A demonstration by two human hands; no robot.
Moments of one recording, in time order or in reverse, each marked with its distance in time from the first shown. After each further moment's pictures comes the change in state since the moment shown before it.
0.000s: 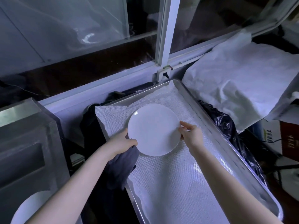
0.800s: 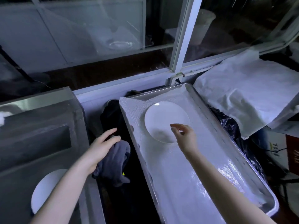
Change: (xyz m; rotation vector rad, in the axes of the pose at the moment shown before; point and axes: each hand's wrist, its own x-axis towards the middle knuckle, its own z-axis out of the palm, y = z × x) left_hand -0.134 -0.079 -0.034 -0.504 0.263 0.076; right_hand -0.103 -0.031 0.030 -0.149 -0.086 -0.232
